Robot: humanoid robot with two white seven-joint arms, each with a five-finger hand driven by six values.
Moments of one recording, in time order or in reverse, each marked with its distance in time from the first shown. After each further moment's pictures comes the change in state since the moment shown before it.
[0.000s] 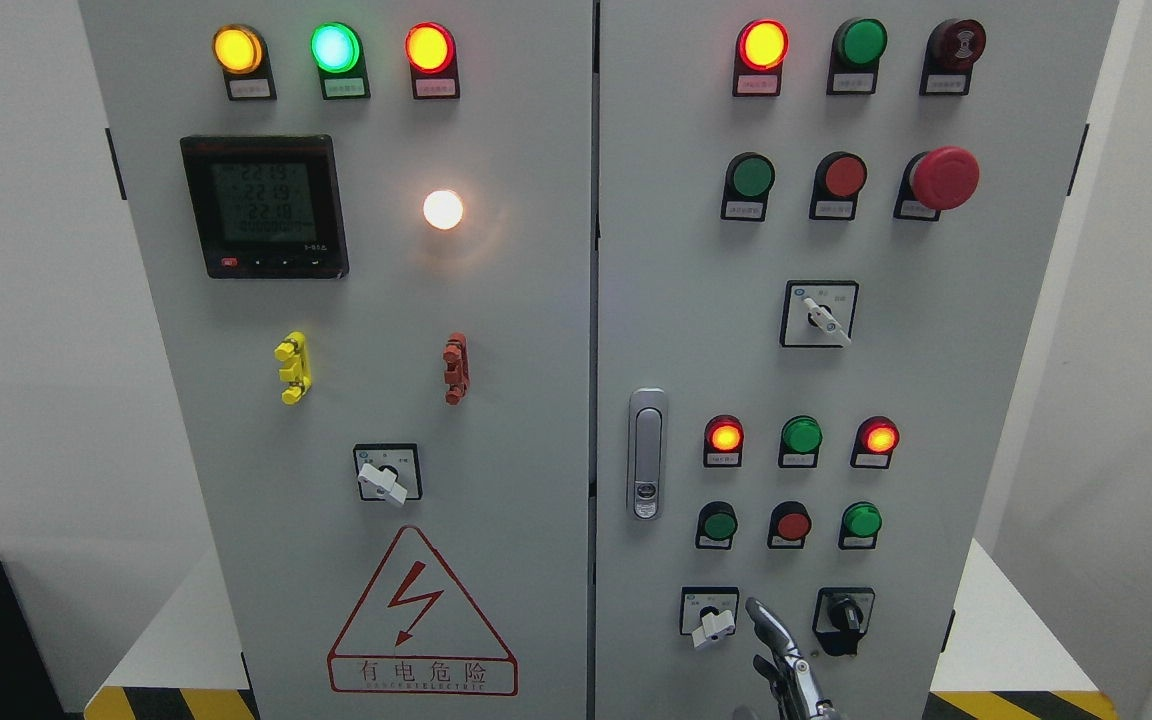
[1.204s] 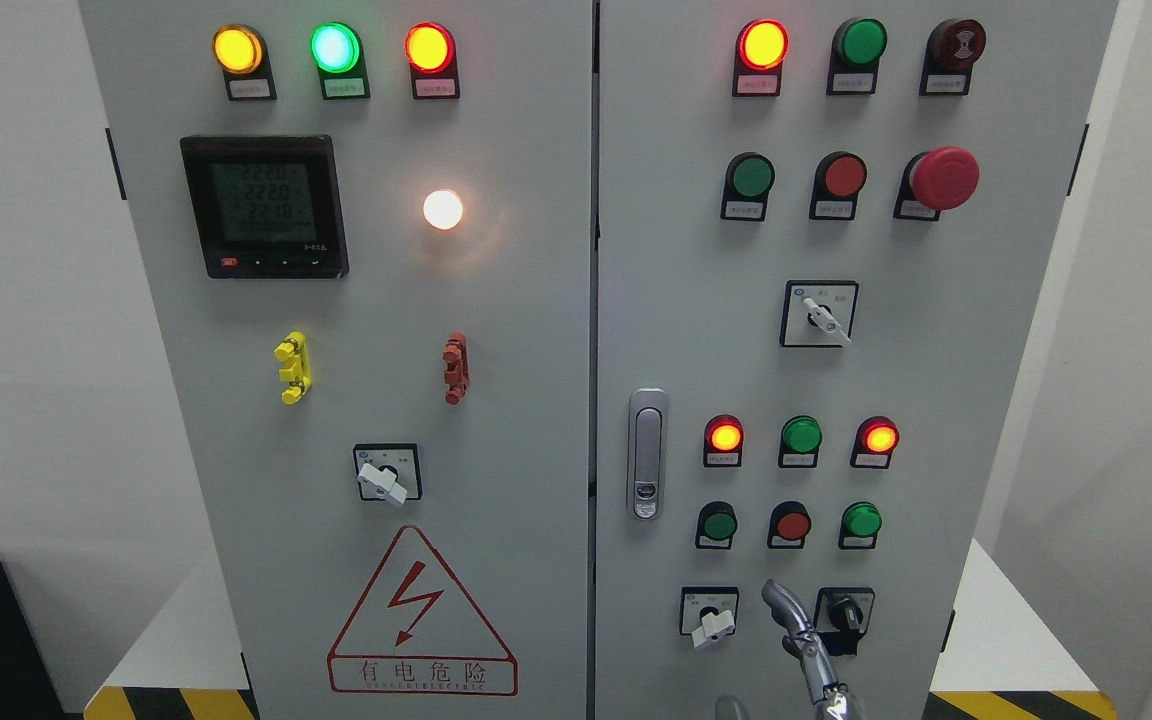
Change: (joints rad) left arm 0.000 0.000 0.000 0.000 0.000 0.000 -0.003; right arm -0.036 0.000 0.003 -0.006 0.403 0.041 -0.111
